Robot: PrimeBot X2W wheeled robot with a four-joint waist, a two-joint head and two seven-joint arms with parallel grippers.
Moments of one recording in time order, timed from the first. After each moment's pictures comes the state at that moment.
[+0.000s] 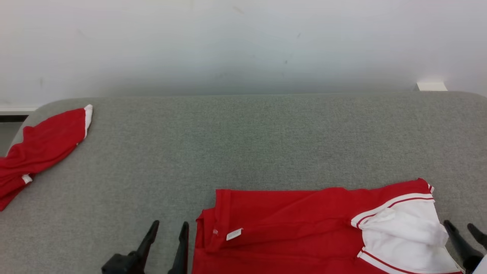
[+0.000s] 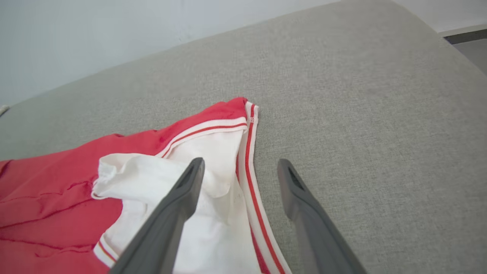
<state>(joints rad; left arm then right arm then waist) -0.03 0.32 -0.47 0.04 -0.50 0.28 -0.26 -0.08 -0.51 0.12 0.27 0.91 0.13 0.21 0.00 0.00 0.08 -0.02</state>
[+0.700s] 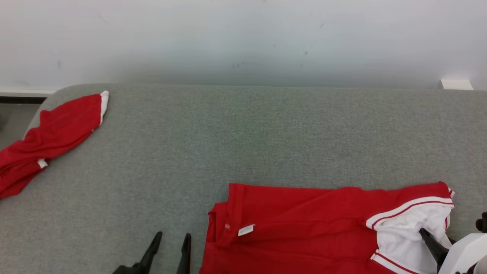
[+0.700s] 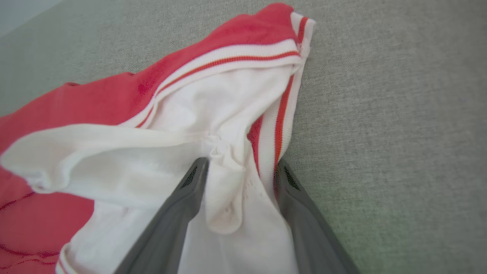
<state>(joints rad) 0.04 0.16 -0.30 0.12 -0.29 0.11 -0.26 -0.23 -0.38 0.19 0.52 0.82 0.13 0.34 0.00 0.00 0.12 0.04</state>
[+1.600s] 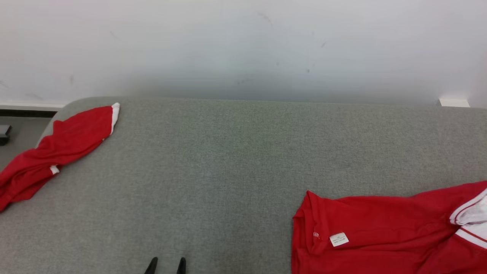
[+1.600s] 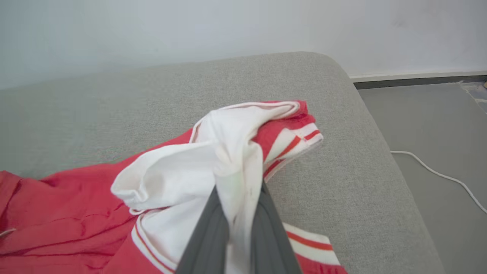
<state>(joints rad) 0.10 0.06 -0.17 0.24 -0.19 0.00 -0.26 -0.14 -0.76 0.09 0.35 0.99 0.13 0.31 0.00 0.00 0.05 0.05</state>
